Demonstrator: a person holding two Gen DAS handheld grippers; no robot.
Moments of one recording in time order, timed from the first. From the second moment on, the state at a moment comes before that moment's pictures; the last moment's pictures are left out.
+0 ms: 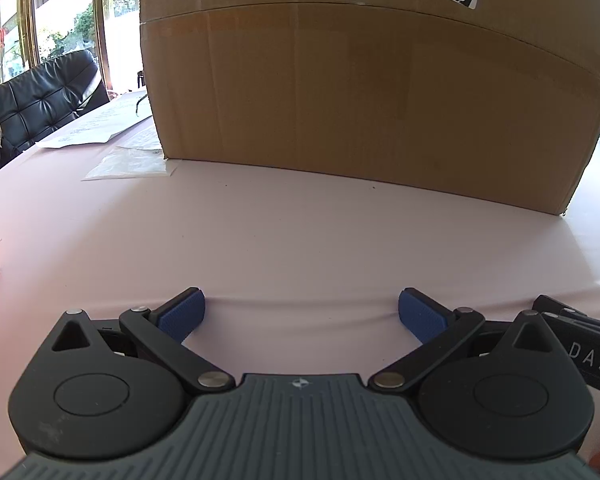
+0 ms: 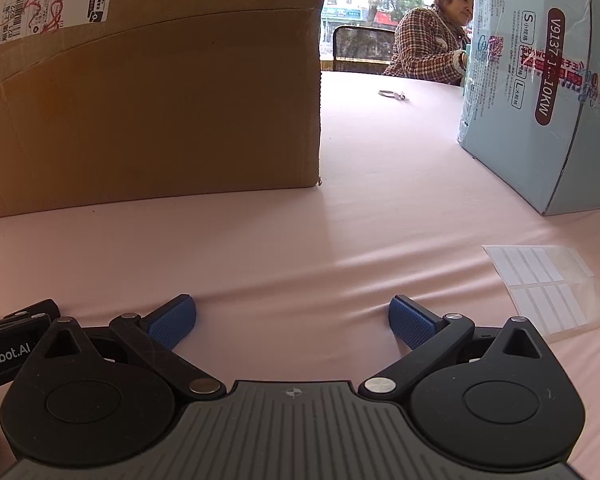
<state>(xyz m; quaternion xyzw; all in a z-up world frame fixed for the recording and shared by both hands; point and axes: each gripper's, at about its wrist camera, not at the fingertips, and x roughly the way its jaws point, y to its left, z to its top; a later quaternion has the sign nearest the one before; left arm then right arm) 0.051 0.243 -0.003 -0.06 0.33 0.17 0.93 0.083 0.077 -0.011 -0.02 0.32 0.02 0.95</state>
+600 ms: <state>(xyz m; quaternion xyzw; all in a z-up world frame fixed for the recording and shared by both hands) 0.052 0.241 -0.004 -0.06 0.33 0.17 0.93 0.090 0.062 -0.007 -0.01 0.32 0.02 0.95</state>
